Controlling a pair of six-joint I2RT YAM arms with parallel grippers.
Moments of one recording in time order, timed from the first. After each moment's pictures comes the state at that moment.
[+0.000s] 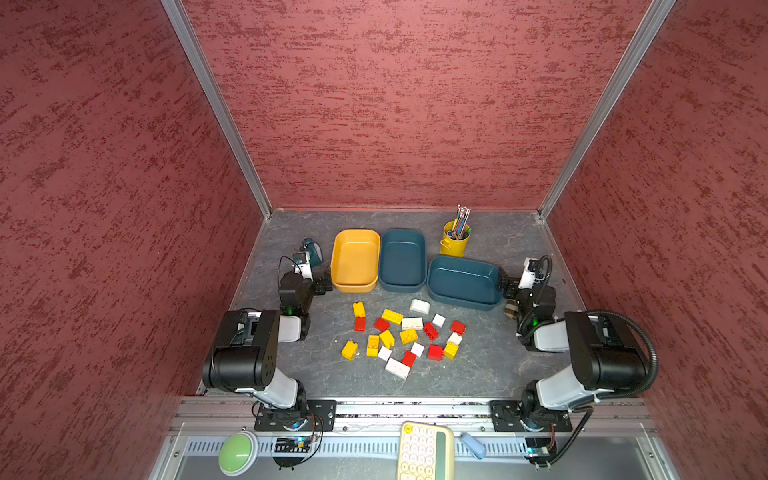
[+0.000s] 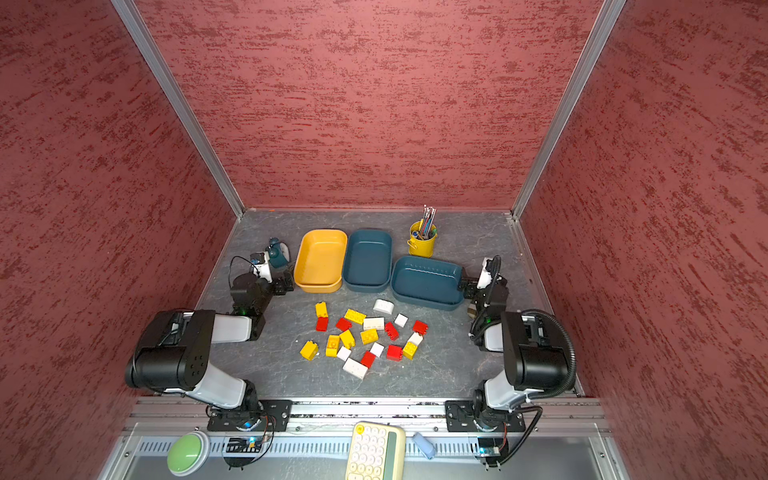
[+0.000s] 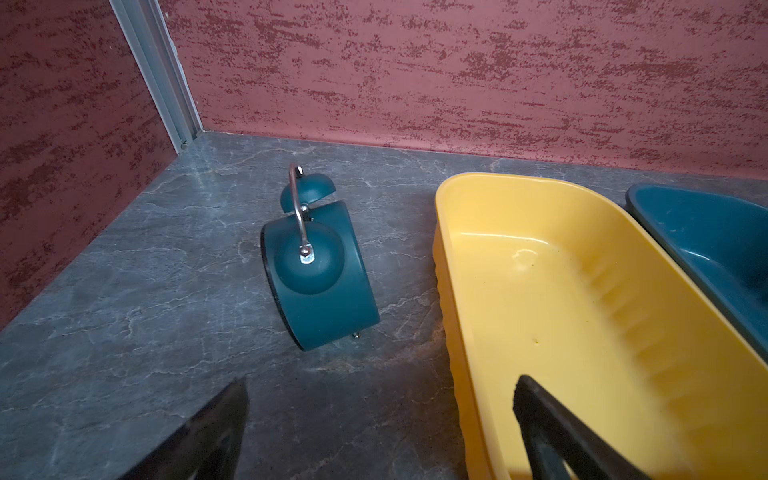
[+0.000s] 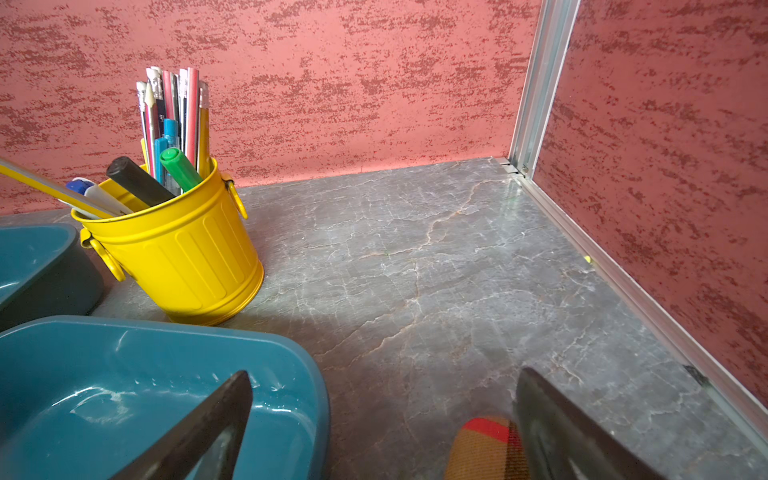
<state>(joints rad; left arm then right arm) 0.03 1.54 0.37 0.88 0.05 -0.08 -0.10 1.55 0.28 1.09 -0.03 0.10</state>
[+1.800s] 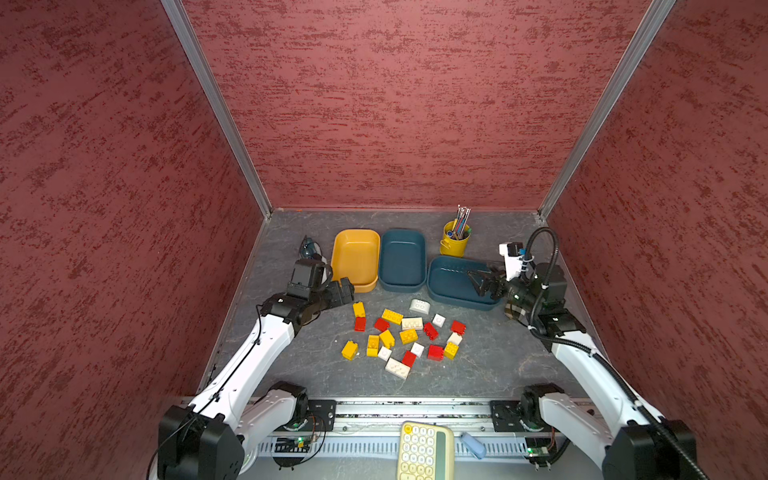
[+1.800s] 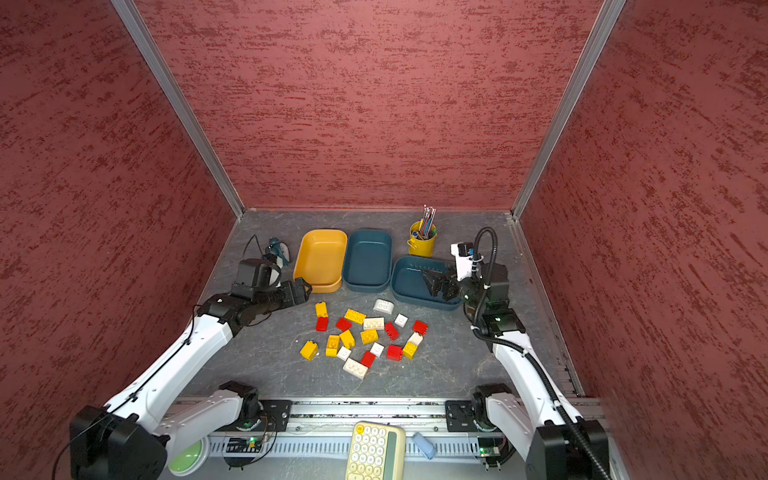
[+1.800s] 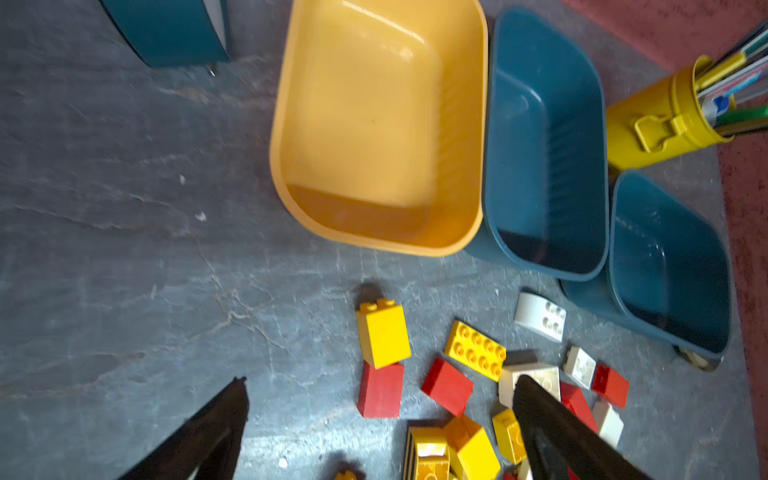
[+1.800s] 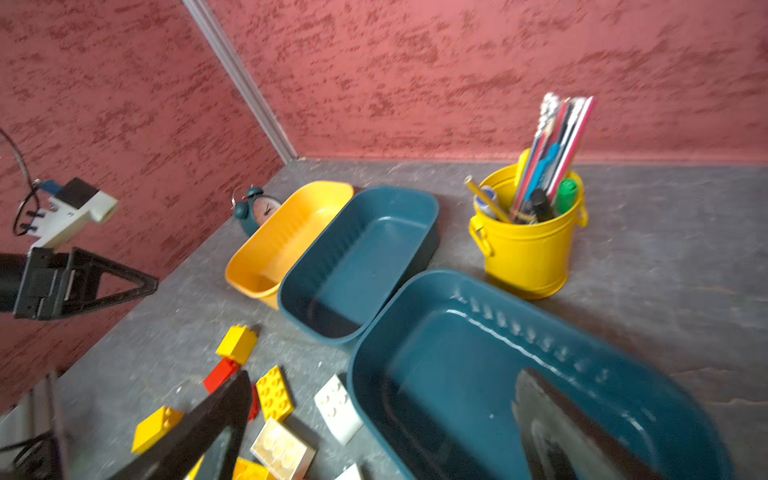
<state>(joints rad) -0.29 1.04 0.78 -0.63 0.09 -0.52 0.12 0.96 0.58 0.07 -0.58 0.20</state>
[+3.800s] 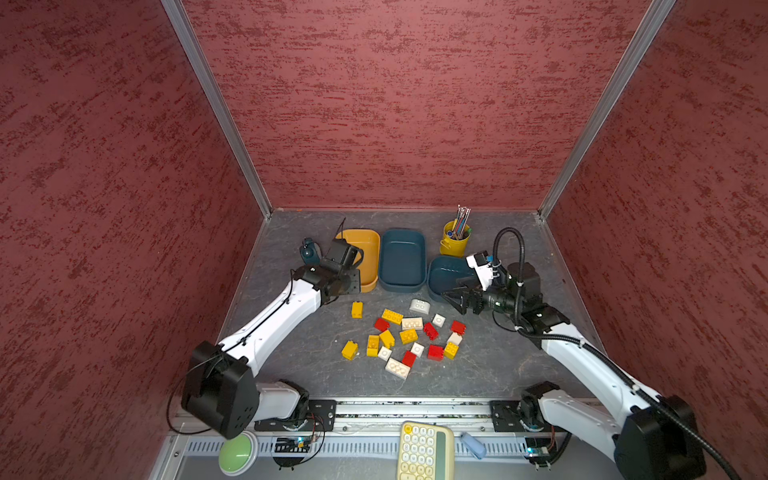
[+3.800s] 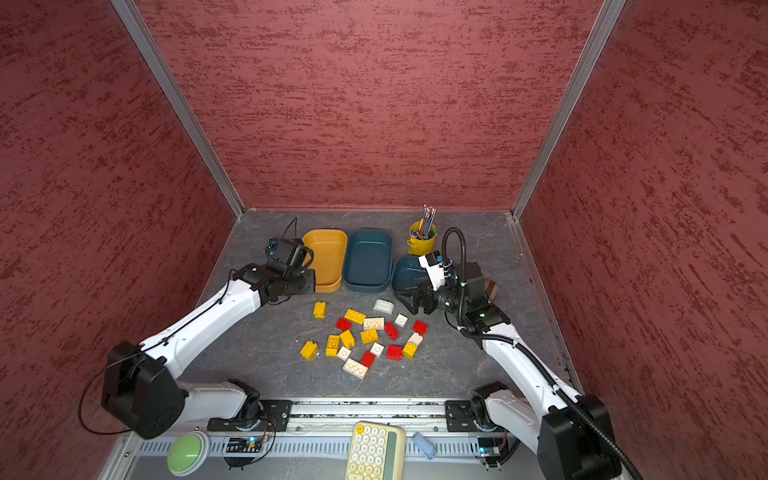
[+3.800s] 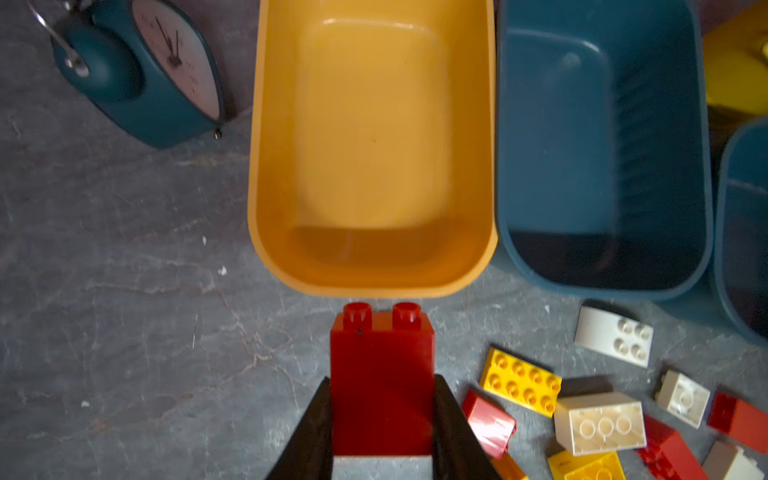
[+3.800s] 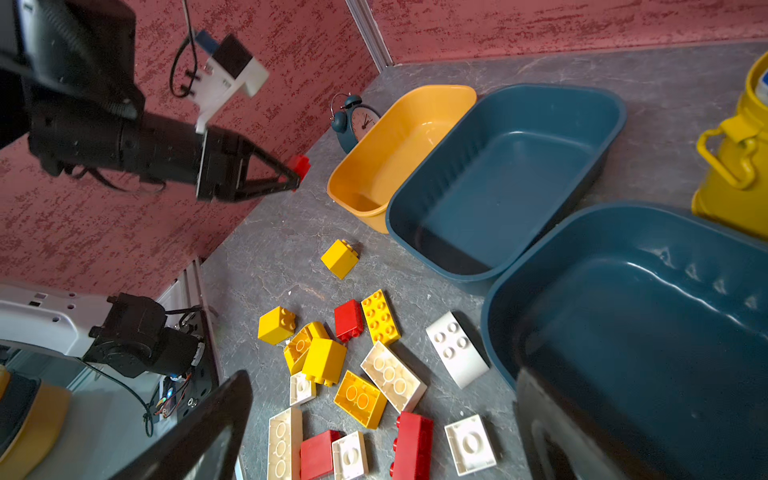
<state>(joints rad) -0.41 1.38 1.10 -0.71 -0.16 -0.40 0.31 1.04 0.62 -0.01 -0.70 0.23</state>
